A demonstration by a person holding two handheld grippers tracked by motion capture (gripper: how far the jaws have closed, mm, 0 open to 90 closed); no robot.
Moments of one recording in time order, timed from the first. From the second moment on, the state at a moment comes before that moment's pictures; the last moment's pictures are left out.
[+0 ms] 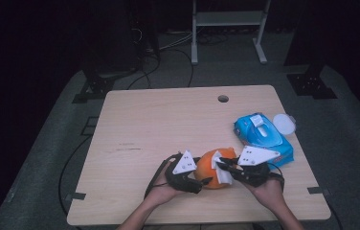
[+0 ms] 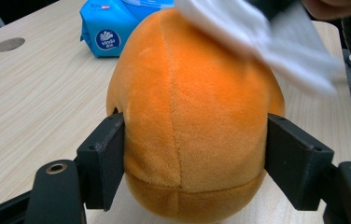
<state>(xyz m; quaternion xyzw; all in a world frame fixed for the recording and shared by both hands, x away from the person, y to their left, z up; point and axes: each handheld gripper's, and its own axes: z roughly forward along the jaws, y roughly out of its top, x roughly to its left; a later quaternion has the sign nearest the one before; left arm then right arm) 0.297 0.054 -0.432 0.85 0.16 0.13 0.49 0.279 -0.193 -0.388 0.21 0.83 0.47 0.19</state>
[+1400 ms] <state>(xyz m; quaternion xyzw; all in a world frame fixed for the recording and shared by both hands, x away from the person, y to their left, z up) 0.289 0.051 -0.427 0.84 0.14 0.13 0.51 0.272 -0.178 -0.389 0.20 0.84 0.47 0.17</state>
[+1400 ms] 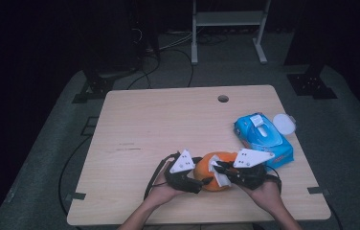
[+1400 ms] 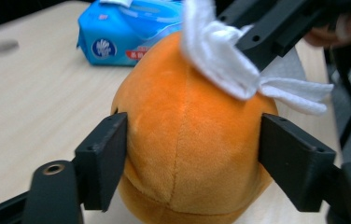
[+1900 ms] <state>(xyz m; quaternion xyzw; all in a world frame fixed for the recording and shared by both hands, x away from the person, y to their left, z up) 0.292 0.057 -0.432 0.85 0.11 0.15 0.50 0.284 -0.210 -0.388 0.24 0.83 0.47 0.18</state>
